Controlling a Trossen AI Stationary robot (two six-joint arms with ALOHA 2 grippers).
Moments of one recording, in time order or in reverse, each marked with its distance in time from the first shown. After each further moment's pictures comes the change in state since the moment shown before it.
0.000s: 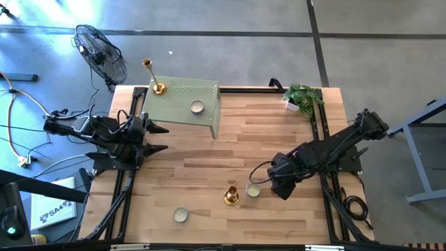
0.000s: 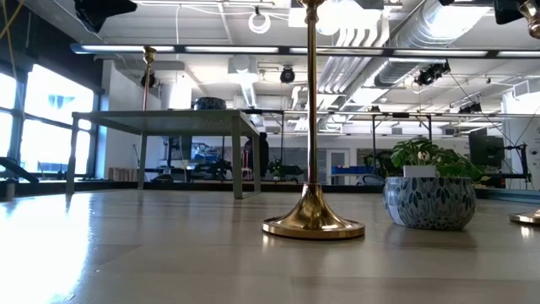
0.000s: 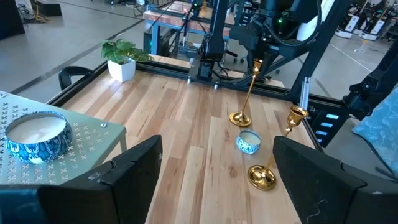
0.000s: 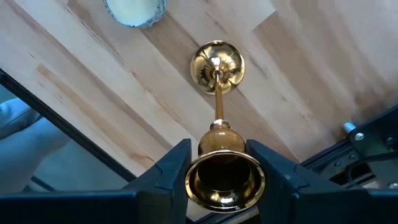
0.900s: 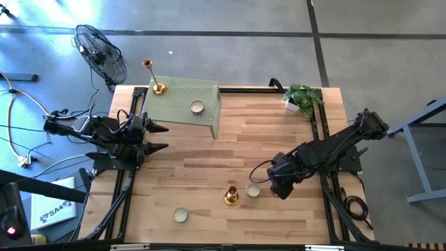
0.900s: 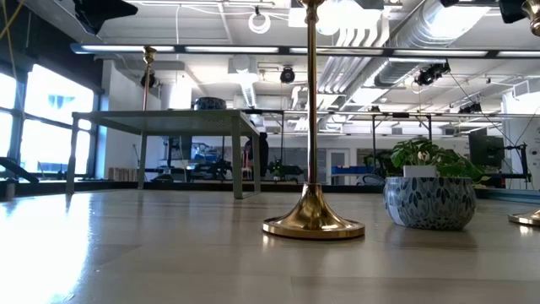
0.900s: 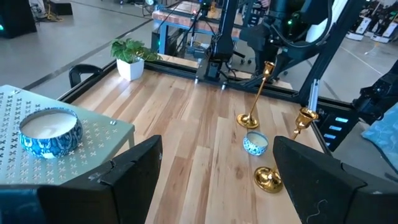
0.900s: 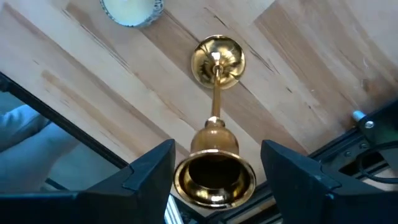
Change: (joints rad) left arm 0.000 -0.006 0.000 -0.010 -0.034 -0.013; right arm -0.005 0.000 -0.009 0.017 -0.036 0.067
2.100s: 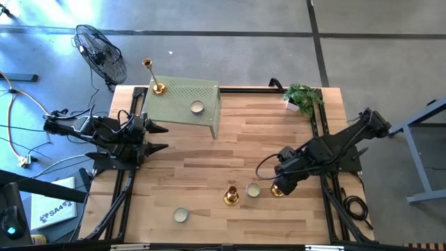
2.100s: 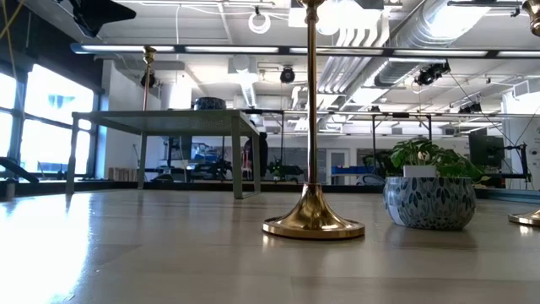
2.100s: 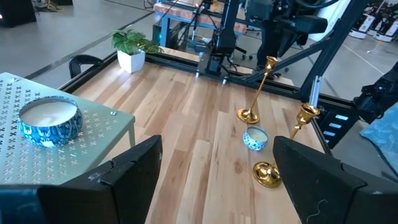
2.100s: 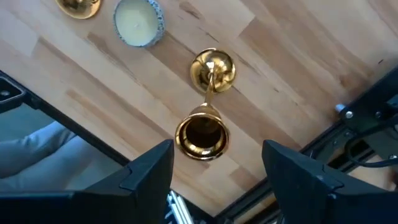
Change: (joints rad) left arm 0.000 0.000 0.000 -0.028 -0.001 -0.035; right arm 0.025 -0.025 0.142 -0.135 0.084 0.106
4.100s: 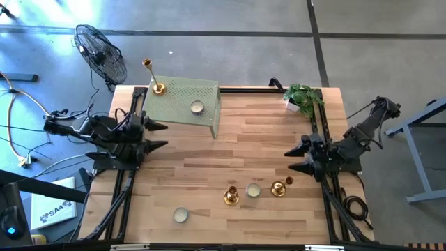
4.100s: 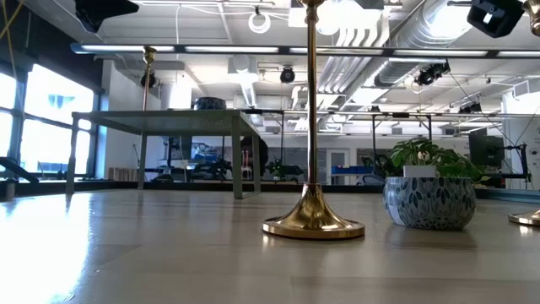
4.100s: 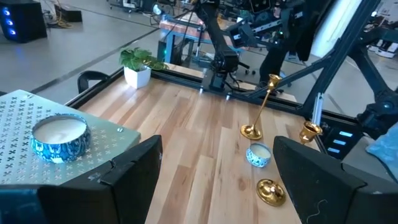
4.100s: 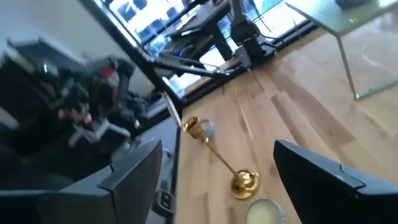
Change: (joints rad) left arm 0.000 -0.011 -0.001 0.052 -0.034 0.021; right arm 0.214 -0.908 -0.898 1.234 0.628 -0.608
